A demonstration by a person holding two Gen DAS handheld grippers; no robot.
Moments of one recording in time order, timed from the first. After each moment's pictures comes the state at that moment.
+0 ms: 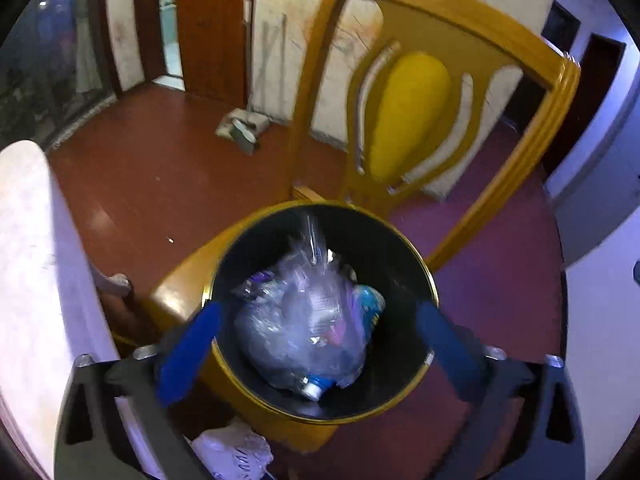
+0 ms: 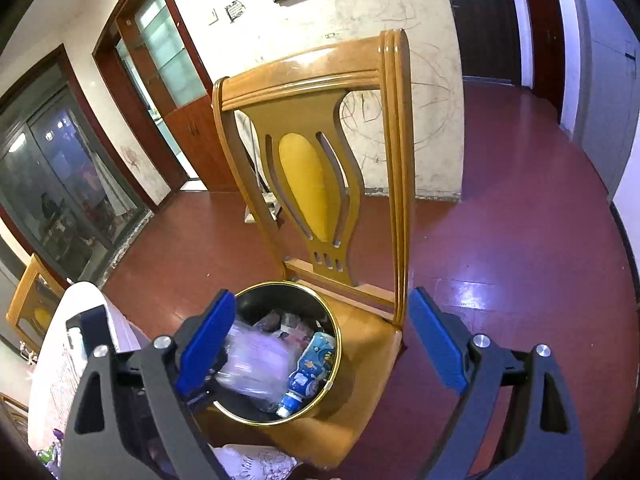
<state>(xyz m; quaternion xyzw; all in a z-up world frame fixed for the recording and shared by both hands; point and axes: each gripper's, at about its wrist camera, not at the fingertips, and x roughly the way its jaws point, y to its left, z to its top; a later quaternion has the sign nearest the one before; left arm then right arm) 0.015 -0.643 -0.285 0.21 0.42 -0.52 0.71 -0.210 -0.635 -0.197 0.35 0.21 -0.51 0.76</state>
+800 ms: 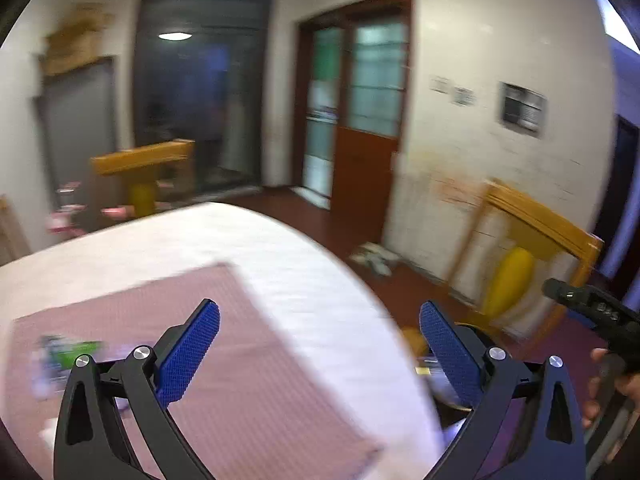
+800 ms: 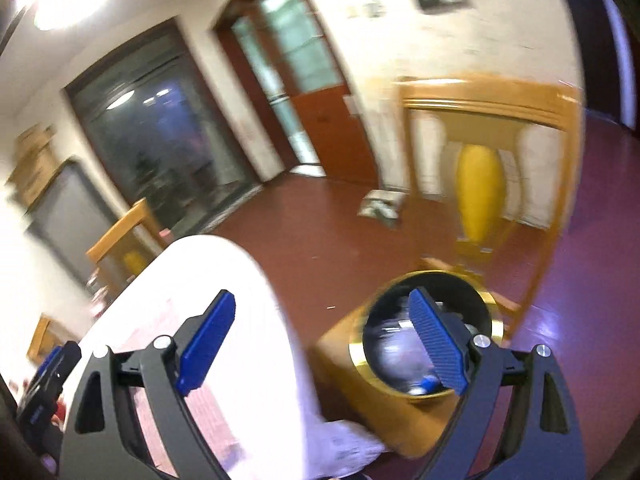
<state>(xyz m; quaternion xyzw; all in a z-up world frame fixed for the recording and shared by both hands) 0.087 -0.302 -0.098 0.06 0.24 -0.34 0.91 -0.069 -0.502 -0.117 0.29 0.20 -0.30 0.89</state>
